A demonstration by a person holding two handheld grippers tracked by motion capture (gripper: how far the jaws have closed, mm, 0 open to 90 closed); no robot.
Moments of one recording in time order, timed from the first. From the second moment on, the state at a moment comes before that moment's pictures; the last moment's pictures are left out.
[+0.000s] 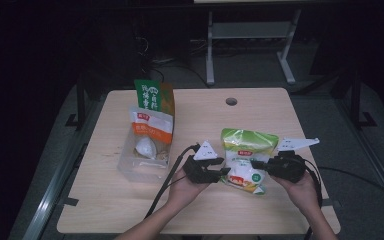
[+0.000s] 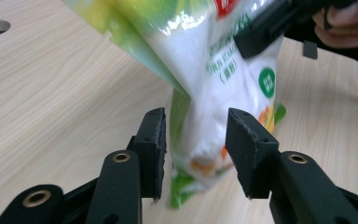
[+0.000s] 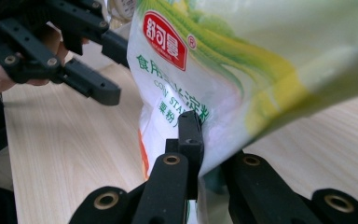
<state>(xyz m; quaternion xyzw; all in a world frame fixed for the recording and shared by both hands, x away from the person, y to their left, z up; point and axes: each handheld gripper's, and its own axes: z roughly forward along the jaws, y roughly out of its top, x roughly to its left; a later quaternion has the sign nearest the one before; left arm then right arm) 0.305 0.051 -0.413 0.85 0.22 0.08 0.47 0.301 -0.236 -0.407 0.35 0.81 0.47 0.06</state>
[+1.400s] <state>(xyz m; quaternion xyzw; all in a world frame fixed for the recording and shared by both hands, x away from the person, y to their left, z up) 0.239 0.127 -0.419 0.85 0.22 0.09 0.47 0.325 -0.158 -0.345 0.32 0.81 0.49 0.07</state>
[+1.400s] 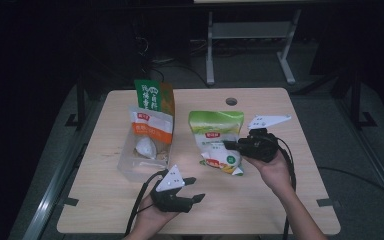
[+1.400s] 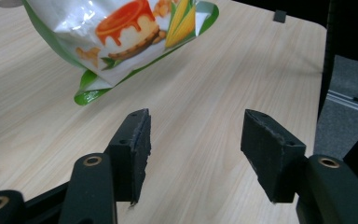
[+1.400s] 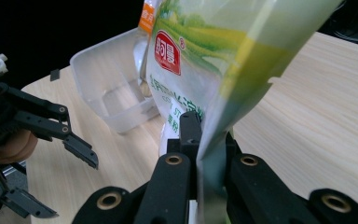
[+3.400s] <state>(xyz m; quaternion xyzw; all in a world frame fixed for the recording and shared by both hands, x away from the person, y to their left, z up) 0.226 0.148 -0.428 0.84 0.22 0.10 0.49 0.373 0.054 -0.328 0.19 0.83 0.52 -0.02</state>
